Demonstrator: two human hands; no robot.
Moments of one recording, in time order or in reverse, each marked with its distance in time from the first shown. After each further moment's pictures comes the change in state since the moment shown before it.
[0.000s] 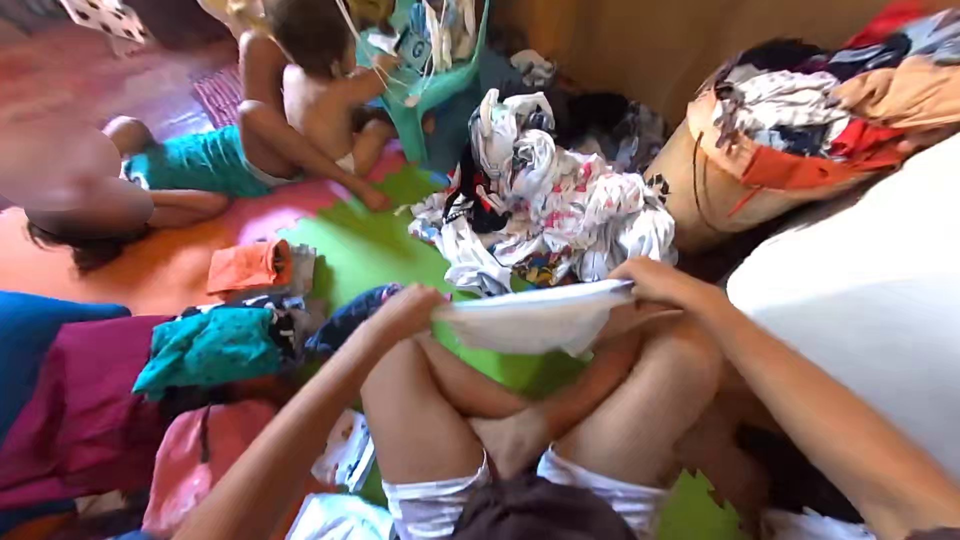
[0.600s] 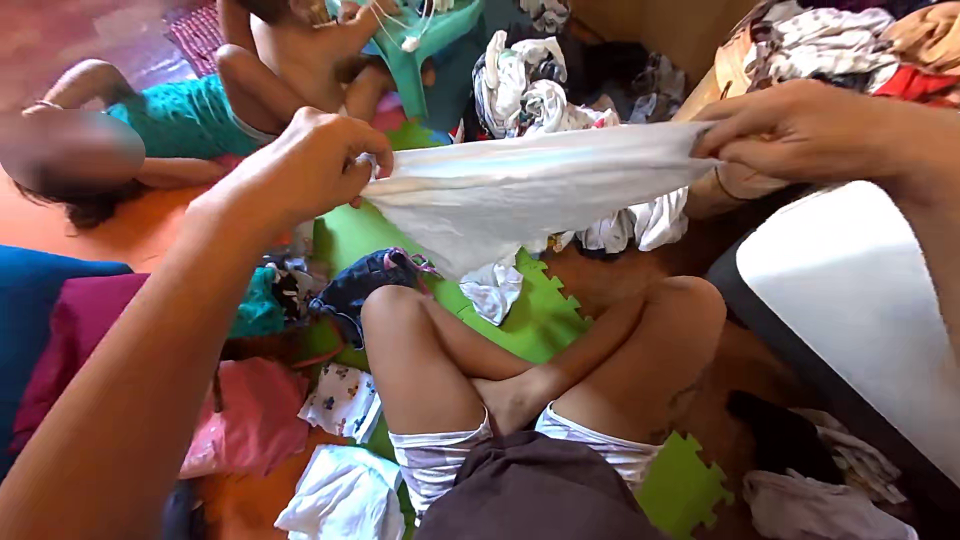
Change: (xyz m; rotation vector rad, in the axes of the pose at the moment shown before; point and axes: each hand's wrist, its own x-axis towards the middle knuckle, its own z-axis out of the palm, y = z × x) left_hand -0.071 0.039 -0.167 0.135 0.403 0.179; right_hand -0.067 -0.051 -0.153 -0.140 0.270 -0.612
